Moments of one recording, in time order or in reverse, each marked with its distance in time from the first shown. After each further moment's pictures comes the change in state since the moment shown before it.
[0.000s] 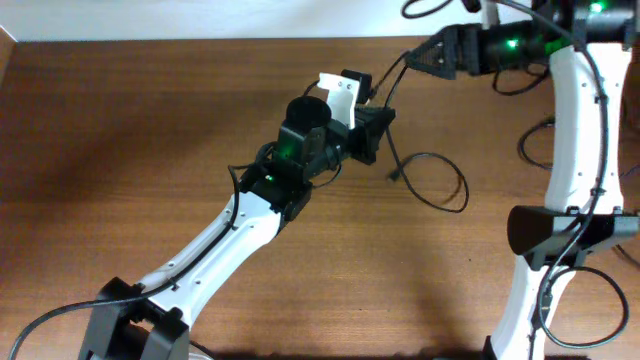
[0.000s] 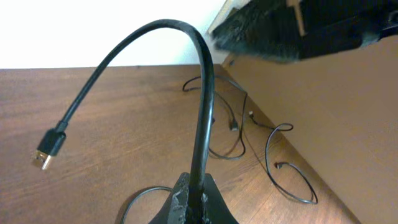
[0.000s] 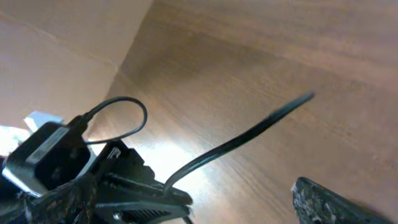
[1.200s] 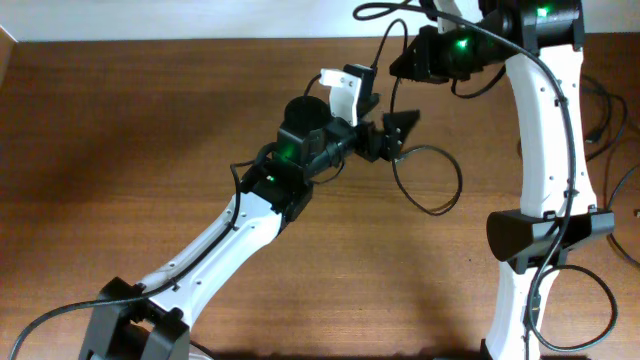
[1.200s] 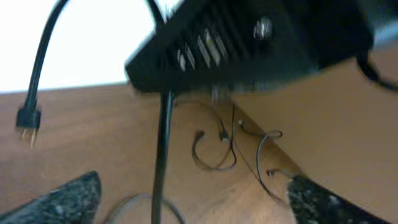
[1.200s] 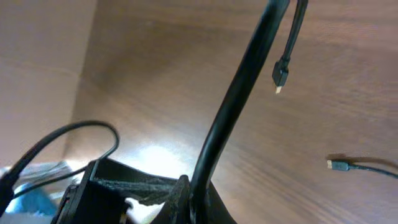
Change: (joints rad) left arm -0.006 0.001 0.000 0.060 0.022 0.010; right arm 0.138 0.000 0.000 0.068 0.260 0.269
